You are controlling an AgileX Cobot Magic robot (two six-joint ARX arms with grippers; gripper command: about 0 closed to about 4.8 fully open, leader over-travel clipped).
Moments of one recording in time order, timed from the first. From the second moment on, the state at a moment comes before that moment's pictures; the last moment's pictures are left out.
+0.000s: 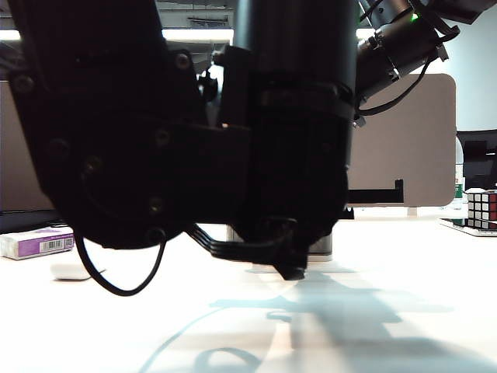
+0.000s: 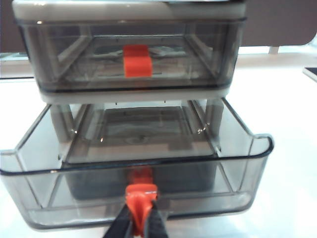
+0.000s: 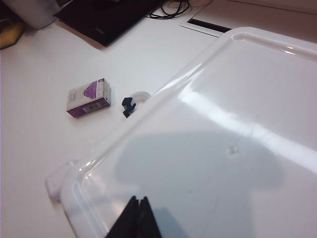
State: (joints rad) left arm -1.19 2.09 0.82 1.21 -1.10 -0.07; right arm 0.35 1.67 1.15 0.02 -0.55 0.04
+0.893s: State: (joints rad) left arm -1.27 2.06 0.80 1.17 -1.12 -0.07; right arm 0.35 1.68 1.15 0.02 -0.56 0.04
